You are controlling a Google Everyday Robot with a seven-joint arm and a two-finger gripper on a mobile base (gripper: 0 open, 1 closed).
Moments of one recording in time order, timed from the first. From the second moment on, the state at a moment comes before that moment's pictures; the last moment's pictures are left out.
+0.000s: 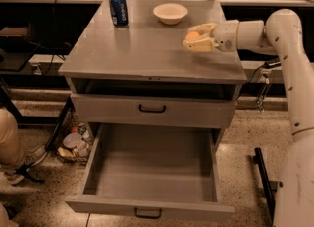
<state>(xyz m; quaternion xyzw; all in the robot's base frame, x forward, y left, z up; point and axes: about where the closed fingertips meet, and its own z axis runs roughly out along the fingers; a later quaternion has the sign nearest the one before) 0.775 -0.136 0.874 -0.48 0.62 0.27 0.55</state>
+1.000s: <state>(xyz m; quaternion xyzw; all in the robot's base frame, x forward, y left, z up) 0.796 -0.121 0.846 -0.50 0.65 0.25 0.51</state>
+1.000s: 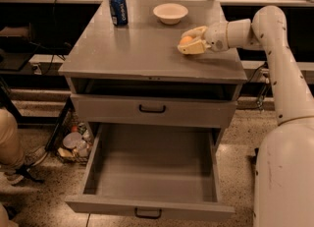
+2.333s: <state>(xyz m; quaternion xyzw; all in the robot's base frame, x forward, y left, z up) 0.790 -0.146 0.872 -0.49 0.63 0.25 0.54</state>
